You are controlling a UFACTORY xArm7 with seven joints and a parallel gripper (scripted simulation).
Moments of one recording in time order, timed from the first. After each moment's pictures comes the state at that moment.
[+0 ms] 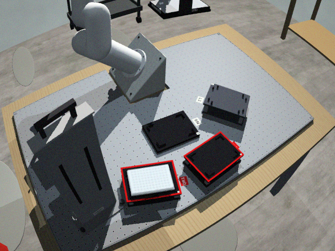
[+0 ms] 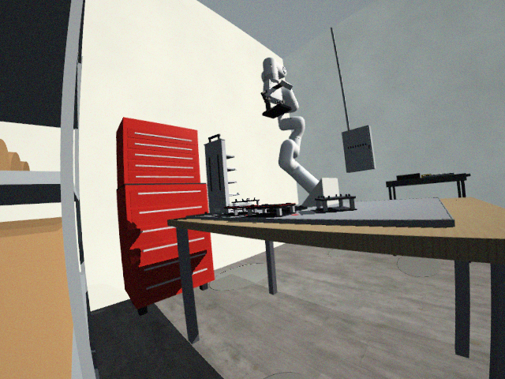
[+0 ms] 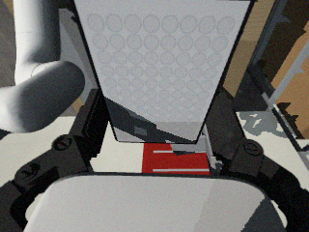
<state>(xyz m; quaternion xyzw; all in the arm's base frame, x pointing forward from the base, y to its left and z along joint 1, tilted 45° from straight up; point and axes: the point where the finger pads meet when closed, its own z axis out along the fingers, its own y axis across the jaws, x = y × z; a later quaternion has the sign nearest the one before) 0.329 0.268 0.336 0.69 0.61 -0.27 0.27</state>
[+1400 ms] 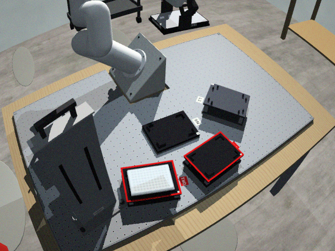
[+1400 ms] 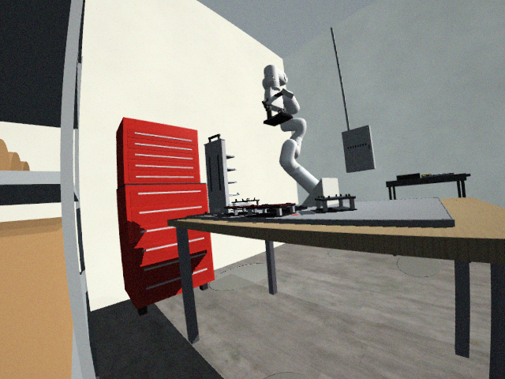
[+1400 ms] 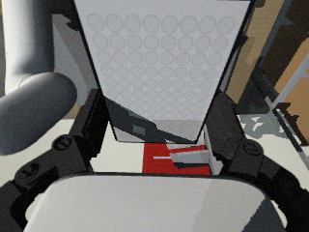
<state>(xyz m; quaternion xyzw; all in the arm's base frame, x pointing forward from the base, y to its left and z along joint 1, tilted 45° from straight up) 0.328 0.237 0.302 0.69 0.61 -0.27 0.27</state>
